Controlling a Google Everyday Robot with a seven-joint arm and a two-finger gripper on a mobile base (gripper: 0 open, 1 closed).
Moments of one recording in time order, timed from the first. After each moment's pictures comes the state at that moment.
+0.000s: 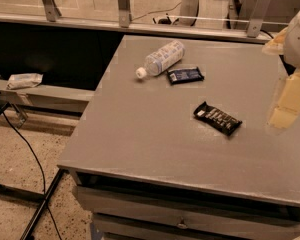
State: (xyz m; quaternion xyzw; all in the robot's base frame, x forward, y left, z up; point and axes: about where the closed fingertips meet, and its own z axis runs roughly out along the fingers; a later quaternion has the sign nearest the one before) arm 0.438 -0.217 0.976 -0.60 0.78 -0.03 0.16
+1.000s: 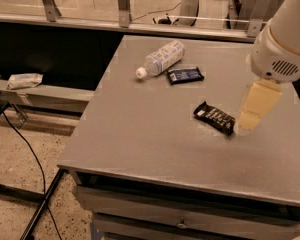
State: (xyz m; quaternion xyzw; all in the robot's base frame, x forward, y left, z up) arm 0.466 -0.196 0.940 -0.57 0.81 -0.05 0.14
